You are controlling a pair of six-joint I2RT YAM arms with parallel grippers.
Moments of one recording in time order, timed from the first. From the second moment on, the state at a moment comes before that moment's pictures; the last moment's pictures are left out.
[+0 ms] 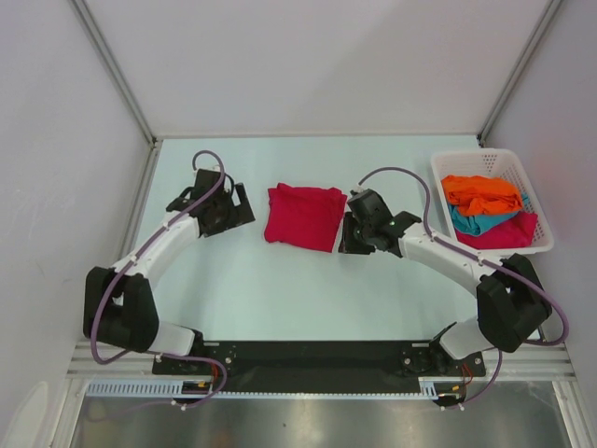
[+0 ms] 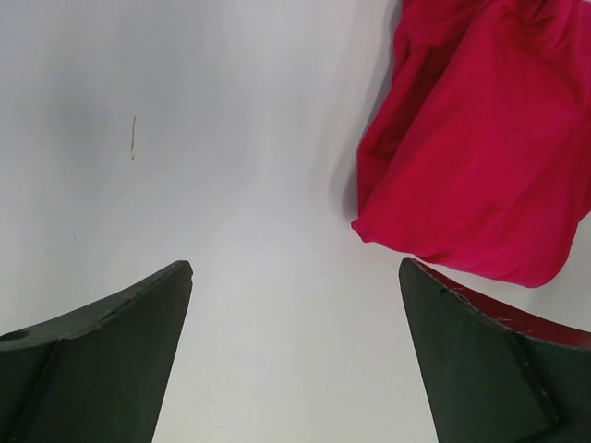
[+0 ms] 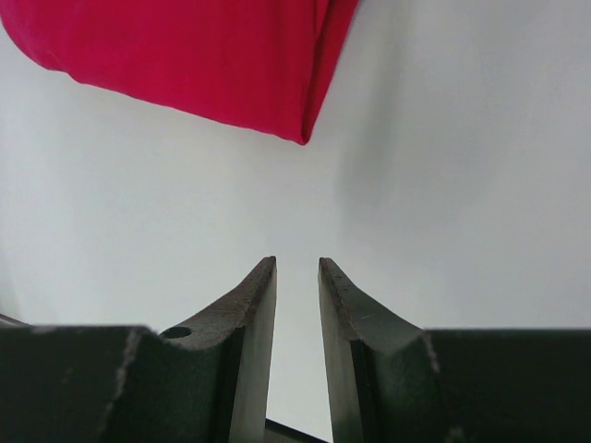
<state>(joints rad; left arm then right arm) -0.24 1.42 1.02 -0.53 -0.04 -0.52 0.66 1.47 1.01 -0.47 0.01 0.63</state>
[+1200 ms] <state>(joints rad) -0.18 1.27 0.92 -0.48 -0.05 -0.51 0.68 1.47 0.96 -0.44 0.01 0.66</state>
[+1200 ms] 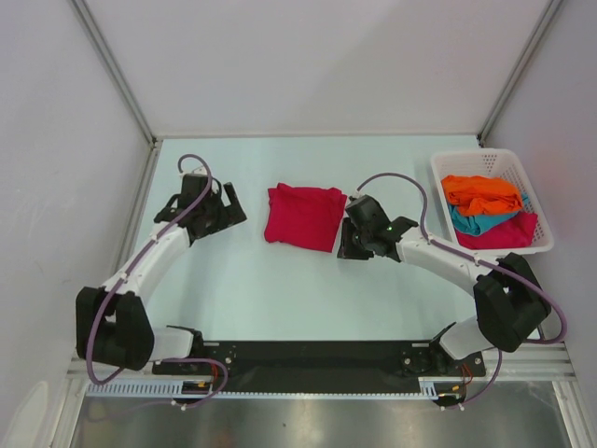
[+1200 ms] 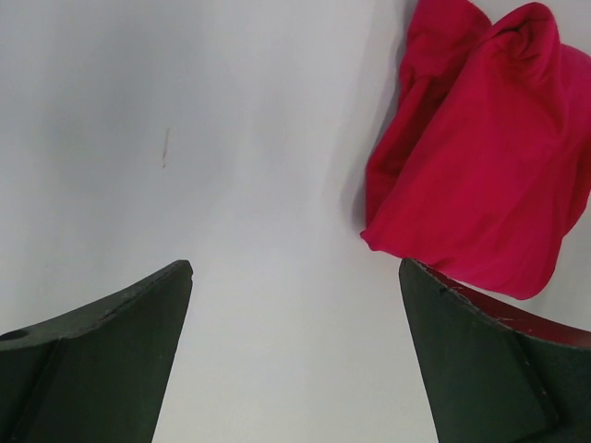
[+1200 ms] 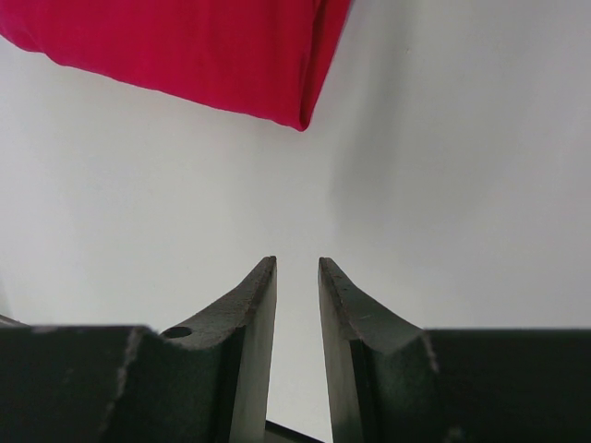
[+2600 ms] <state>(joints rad) -0.18 1.92 1.55 -0.53 0.27 -0.45 0.60 1.37 0.92 -0.50 0.04 0.65</state>
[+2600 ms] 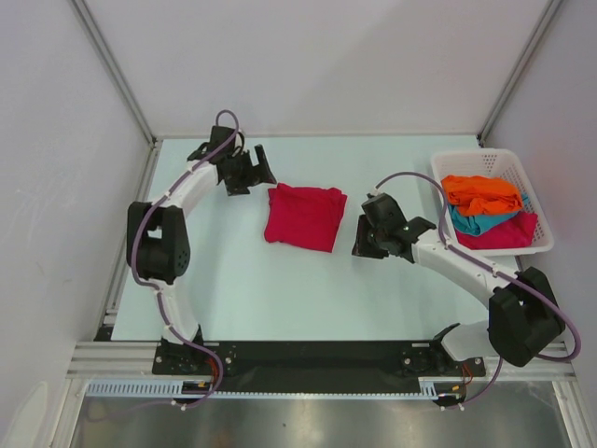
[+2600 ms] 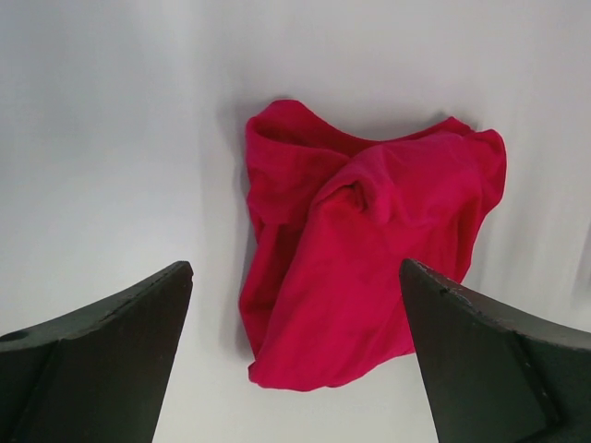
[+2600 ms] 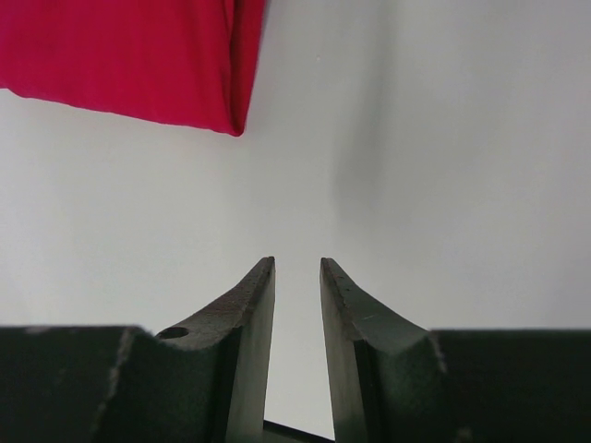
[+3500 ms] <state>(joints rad) -0.47 2.11 1.70 -0.47 0.29 -0.39 0.60 1.43 0.92 -0.52 0.02 0.64</state>
